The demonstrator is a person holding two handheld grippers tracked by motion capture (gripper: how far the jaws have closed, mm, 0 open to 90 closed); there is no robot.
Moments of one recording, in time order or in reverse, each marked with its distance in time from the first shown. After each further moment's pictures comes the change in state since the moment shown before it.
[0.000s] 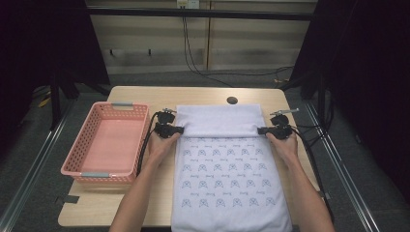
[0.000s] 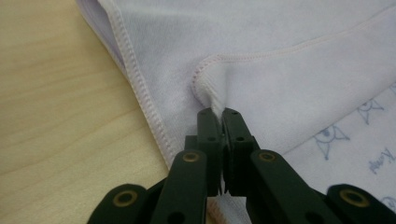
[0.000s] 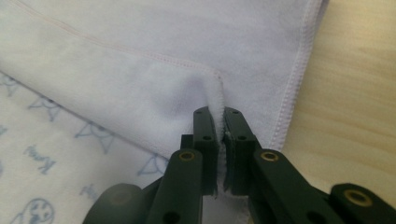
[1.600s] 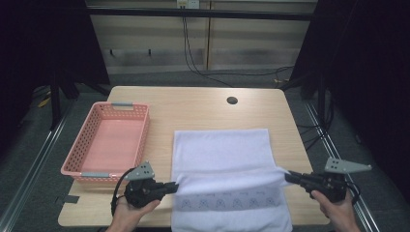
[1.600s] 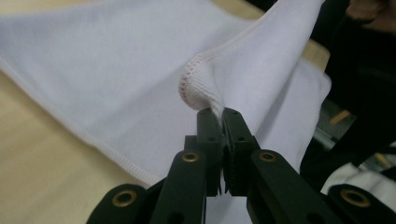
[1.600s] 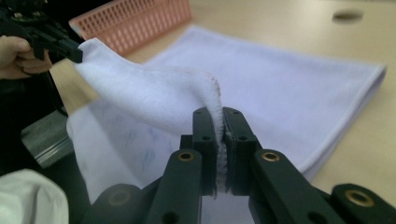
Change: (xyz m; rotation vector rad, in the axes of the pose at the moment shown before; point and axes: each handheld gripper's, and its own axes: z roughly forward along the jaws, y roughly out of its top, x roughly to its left) left arm -0.097 -0.139 -0.165 -0.067 -0.367 0.200; right arm 0.081 -0.123 -0.196 -0.210 0.322 -0.127
